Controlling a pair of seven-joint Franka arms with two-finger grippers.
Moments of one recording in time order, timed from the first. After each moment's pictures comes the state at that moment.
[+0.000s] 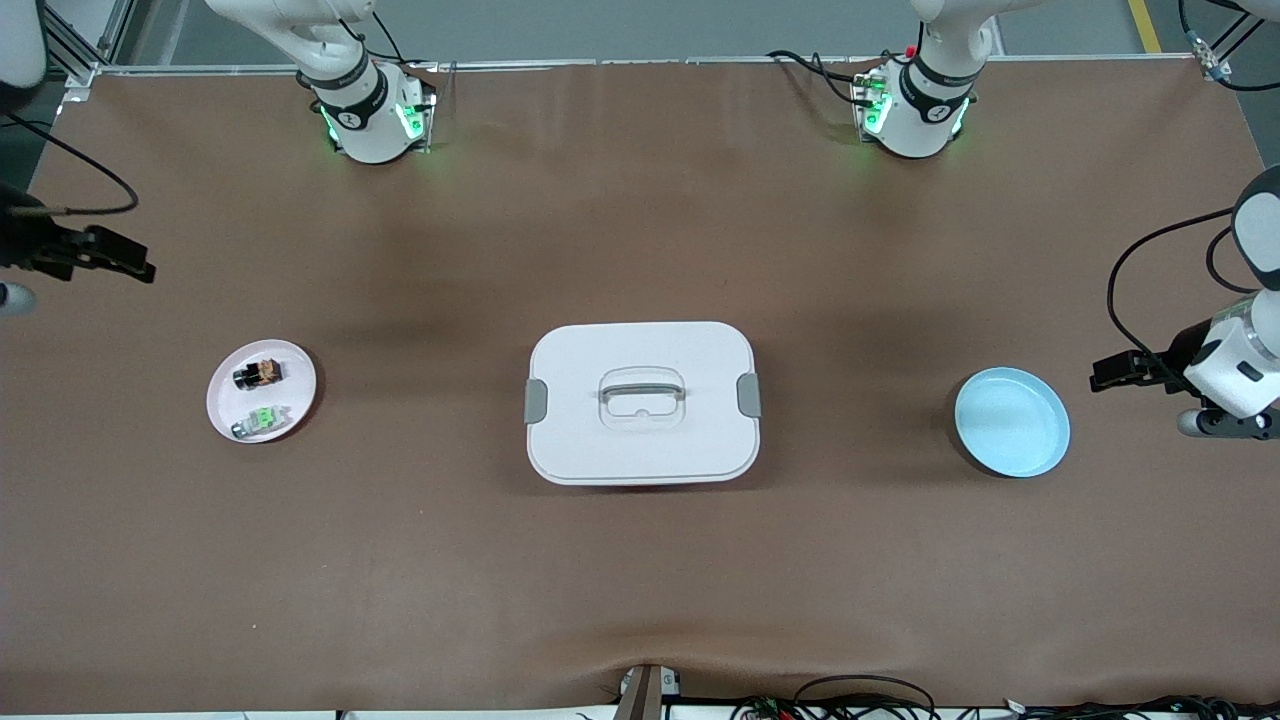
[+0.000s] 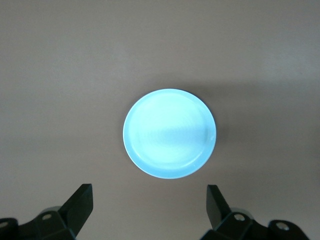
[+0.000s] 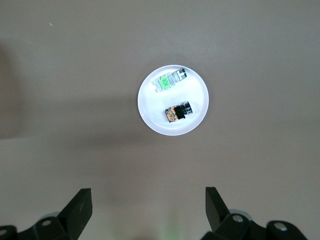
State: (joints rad) left arm 0.26 0.29 -0.13 -1.71 0.05 1.96 0.14; right arm -0.05 -0.01 -0.08 -1.78 -0.03 1.65 -0.08
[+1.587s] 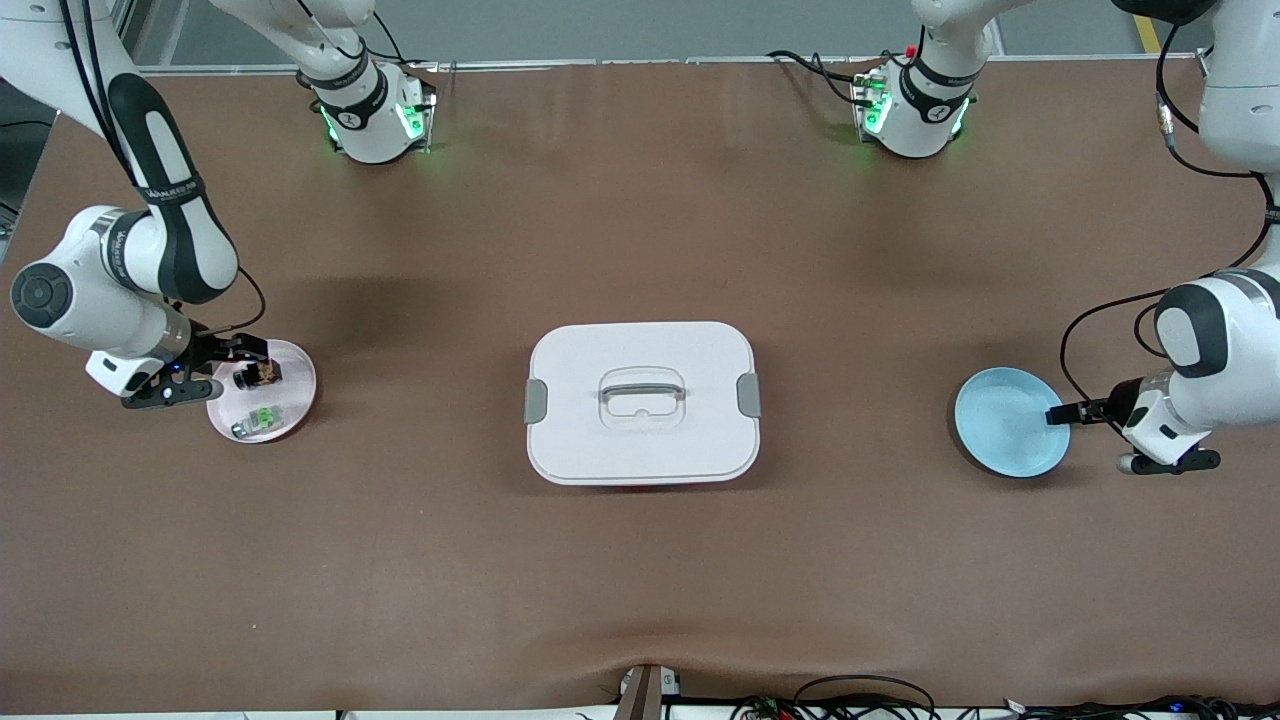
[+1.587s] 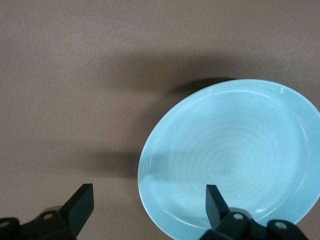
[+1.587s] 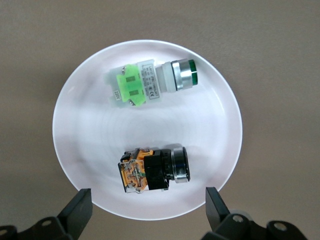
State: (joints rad) left arm 0.37 0.60 -0.13 -1.76 0.05 2.21 0.14; right arm -0.16 0.32 -0.09 -2.19 -0.03 2.40 -0.43
